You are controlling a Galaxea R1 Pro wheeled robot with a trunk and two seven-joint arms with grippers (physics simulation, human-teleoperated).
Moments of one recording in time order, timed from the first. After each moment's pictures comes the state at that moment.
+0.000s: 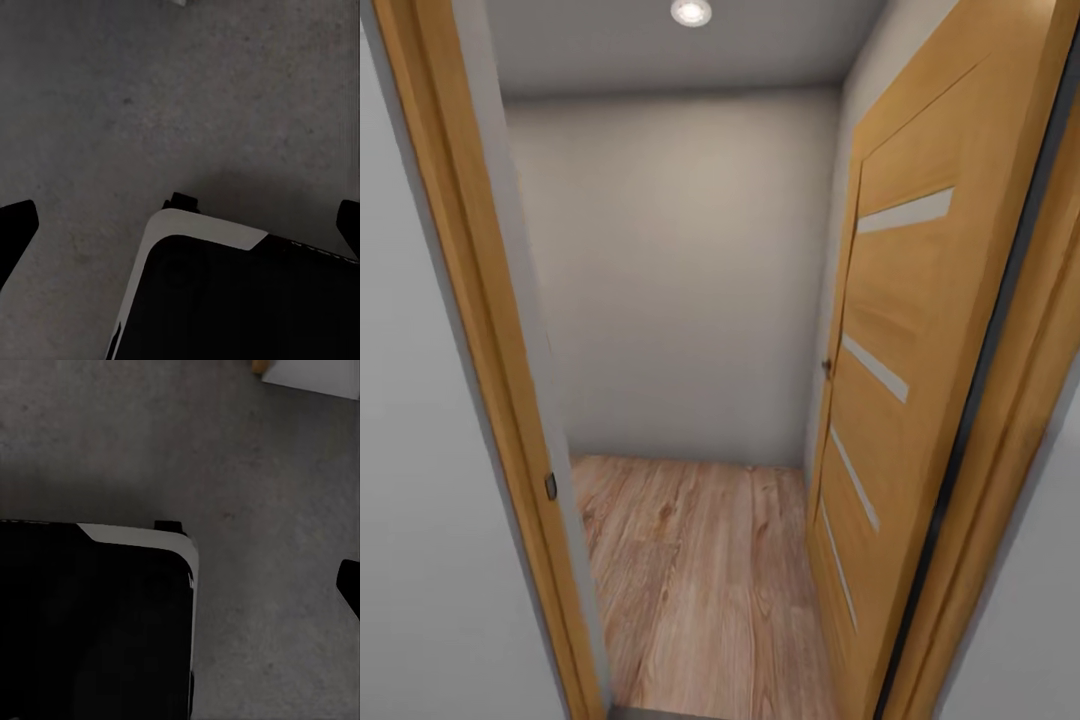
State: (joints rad) left arm -0.21 0.02 0.01 -0.01 0.27 -0.10 0.09; right arm -0.12 -0.01 -0.02 0.03 0.10 -0.20 -0.06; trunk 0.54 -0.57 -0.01
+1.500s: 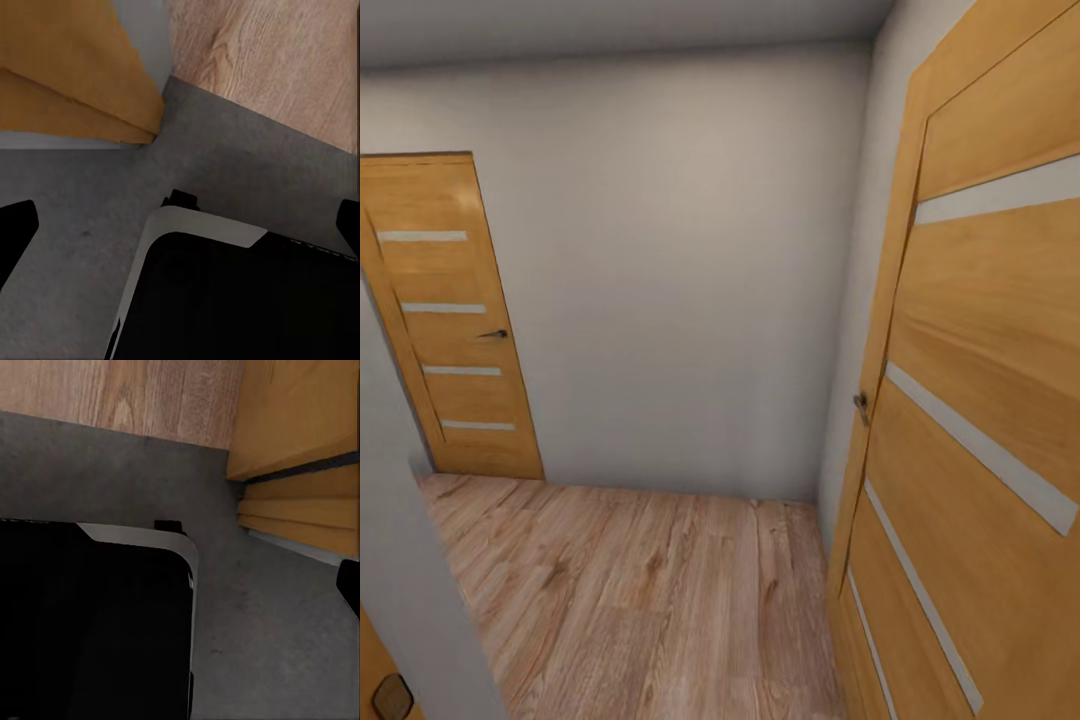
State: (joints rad) left arm -0.21 0.02 0.01 -0.01 0.28 -0.10 0.08; right arm -0.12 0.00 -0.02 0.03 0.10 -0.20 -0.06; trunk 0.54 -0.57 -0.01
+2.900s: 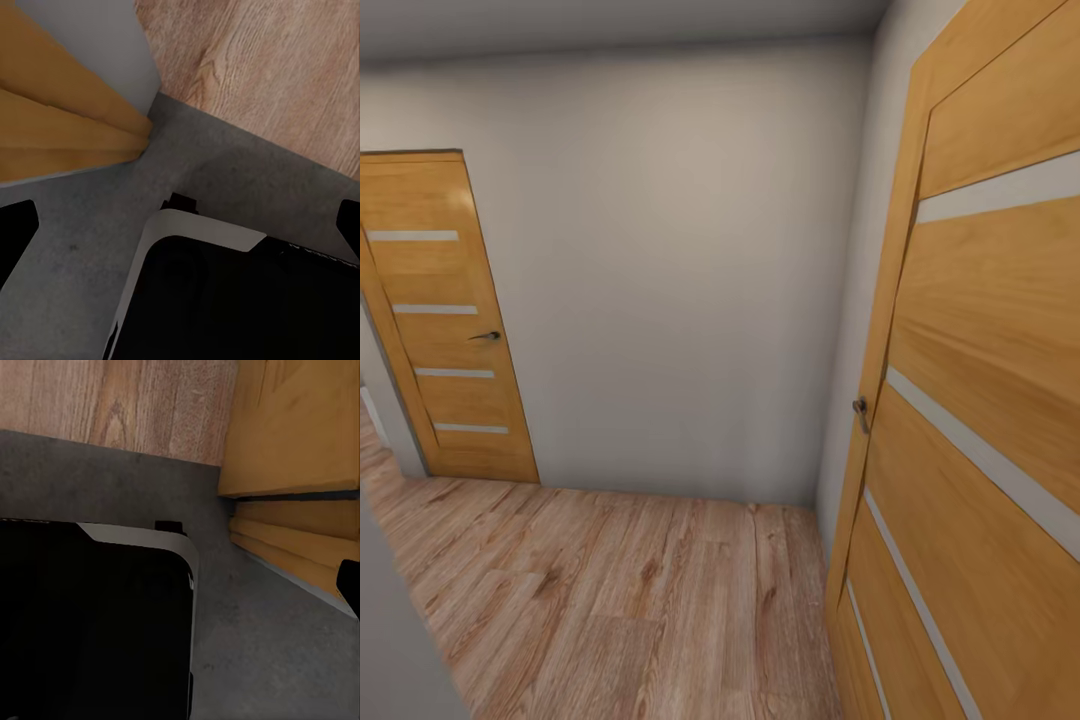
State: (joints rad) left arm -0.21 0.02 0.02 -0.01 0.28 -0.11 0.08; right arm -0.12 -0.01 -0.02 0.03 0.10 -0.20 -0.06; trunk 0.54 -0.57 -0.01
